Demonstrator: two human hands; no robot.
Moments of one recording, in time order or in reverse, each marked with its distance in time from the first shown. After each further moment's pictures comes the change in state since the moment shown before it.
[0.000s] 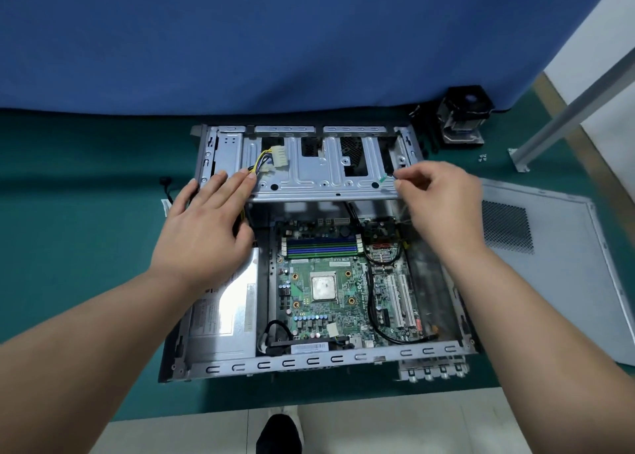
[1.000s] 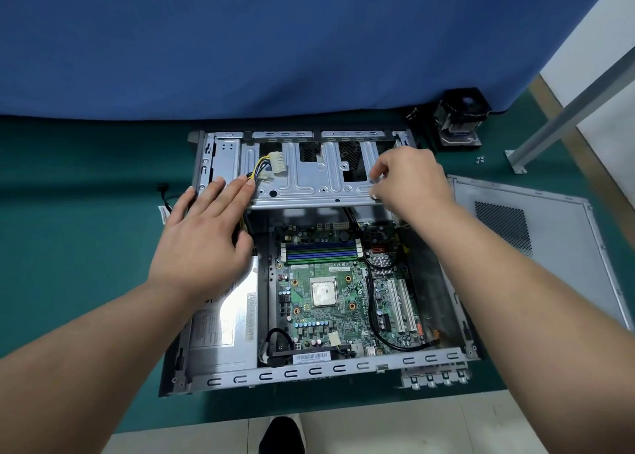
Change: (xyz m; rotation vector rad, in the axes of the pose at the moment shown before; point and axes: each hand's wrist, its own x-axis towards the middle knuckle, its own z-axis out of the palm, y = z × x) left_hand 0.001 0.001 0.000 -0.009 -0.007 0.000; right_hand 0.044 -0.026 0.025 -0.392 -0.242 0.032
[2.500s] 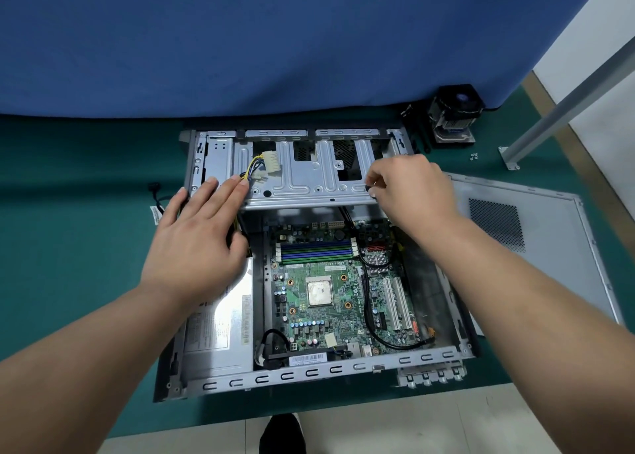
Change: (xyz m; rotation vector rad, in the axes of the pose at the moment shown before) left_hand 0.001 -0.002 0.004 0.005 0.015 0.004; right_hand -0.013 0.013 -0.002 -0.219 0.065 -0.237
